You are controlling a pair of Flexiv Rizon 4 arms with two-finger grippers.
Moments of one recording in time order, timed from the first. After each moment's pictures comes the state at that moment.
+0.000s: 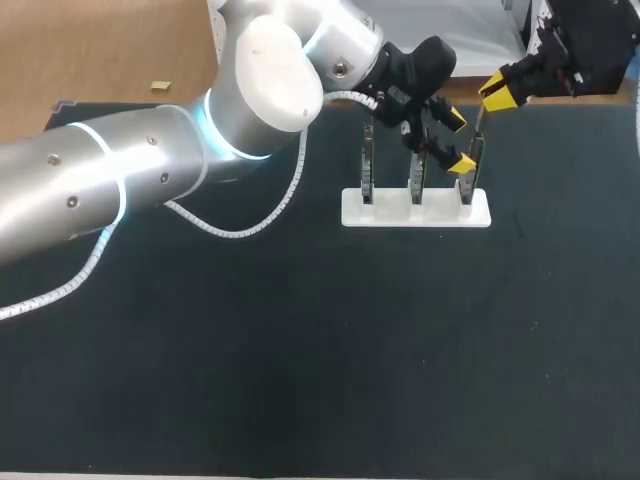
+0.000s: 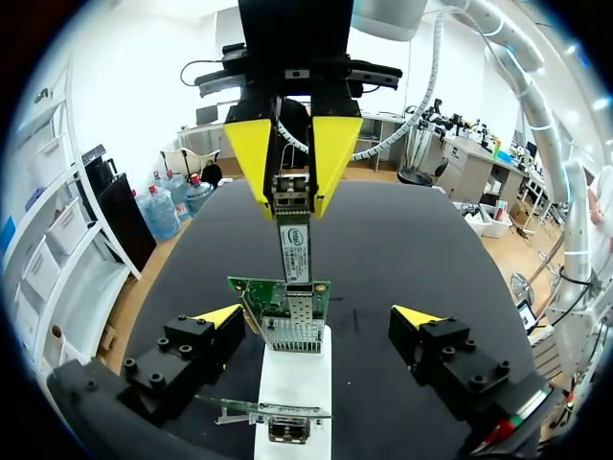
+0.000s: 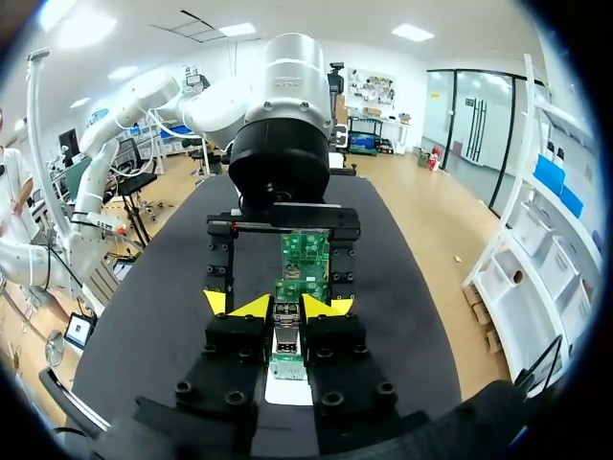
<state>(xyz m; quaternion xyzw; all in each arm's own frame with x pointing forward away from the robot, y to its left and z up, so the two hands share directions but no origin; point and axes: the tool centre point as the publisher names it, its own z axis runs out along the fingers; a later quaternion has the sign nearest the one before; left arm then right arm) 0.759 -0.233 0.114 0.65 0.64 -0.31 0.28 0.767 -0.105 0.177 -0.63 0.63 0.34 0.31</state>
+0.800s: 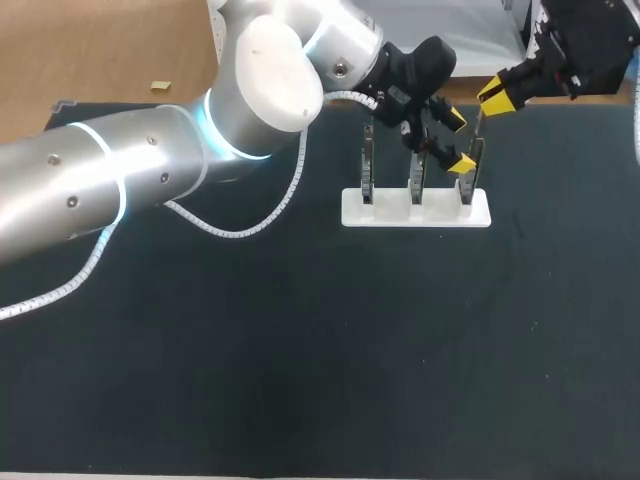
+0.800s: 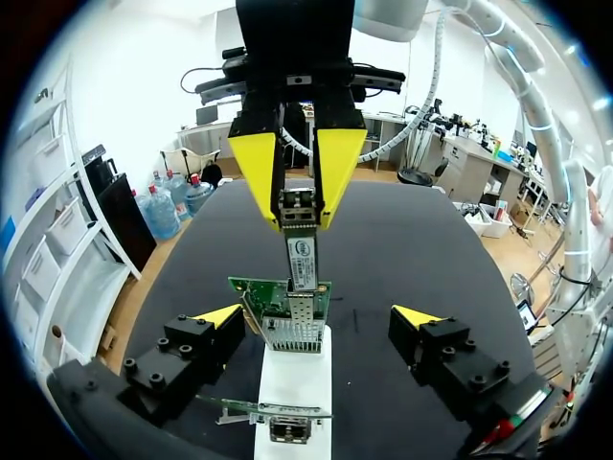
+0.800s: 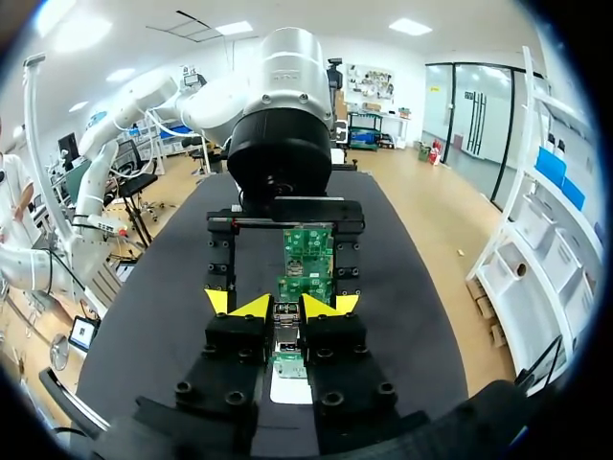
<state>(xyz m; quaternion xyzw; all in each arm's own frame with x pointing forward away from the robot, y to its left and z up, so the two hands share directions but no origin) 0.759 -0.233 0.114 0.65 0.64 -0.31 0.28 0.766 -0.104 0.173 -0.62 0.63 0.34 0.31</state>
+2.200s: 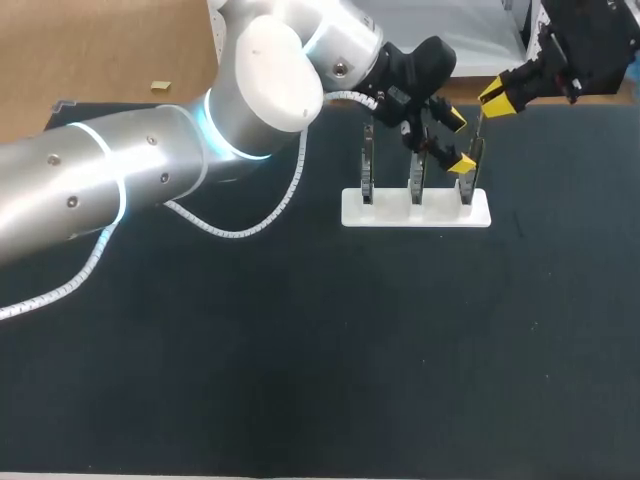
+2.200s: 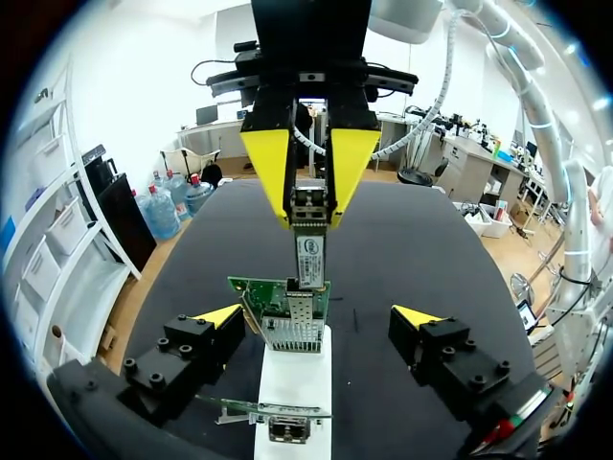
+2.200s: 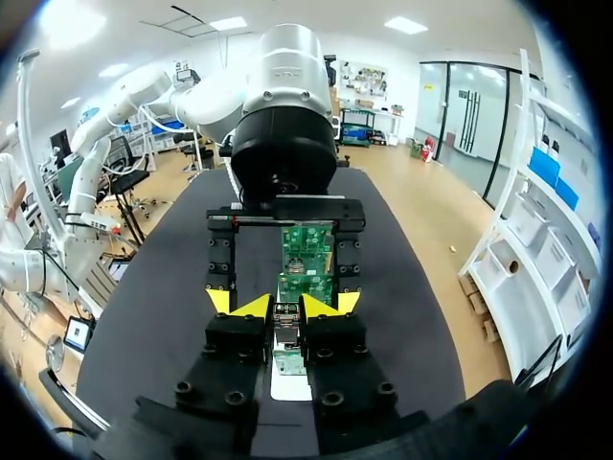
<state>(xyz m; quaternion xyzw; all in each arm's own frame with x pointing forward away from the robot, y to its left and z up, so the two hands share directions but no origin) 0.759 -0.233 0.114 0.65 0.64 -0.31 0.28 0.762 -0.106 0.172 -0.62 0.64 0.32 0.31</state>
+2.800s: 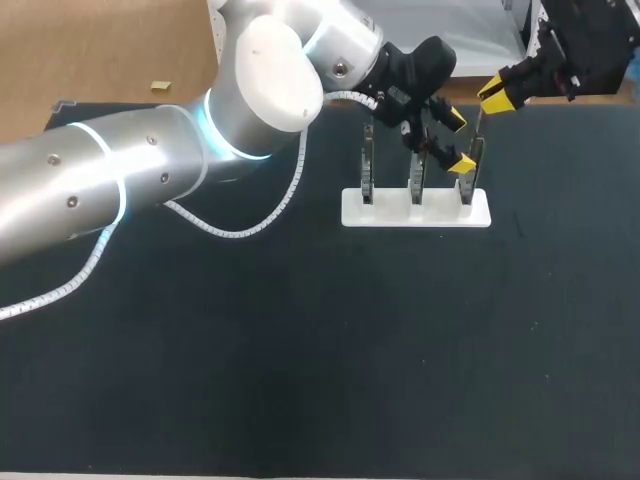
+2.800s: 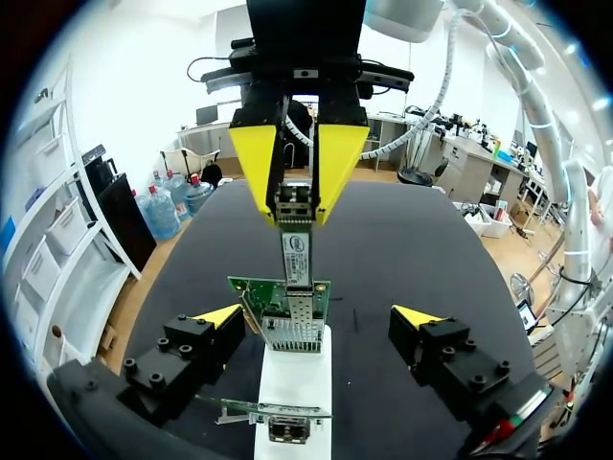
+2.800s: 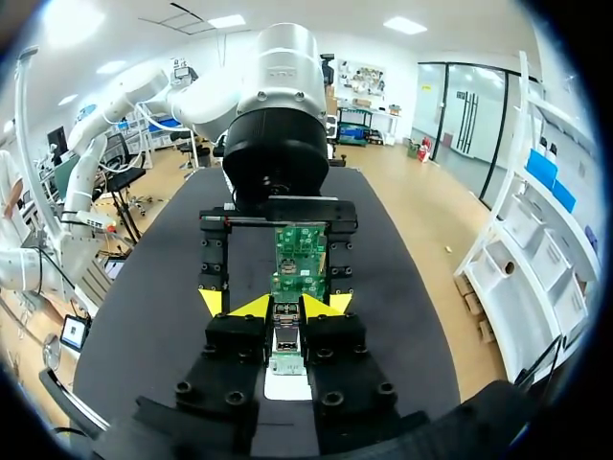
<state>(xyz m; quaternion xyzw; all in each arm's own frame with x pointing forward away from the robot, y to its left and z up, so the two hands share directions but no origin) 0.759 -0.233 0.114 0.65 0.64 -0.31 0.28 0.767 -0.104 0.174 -0.62 0.65 0.31 0.32</state>
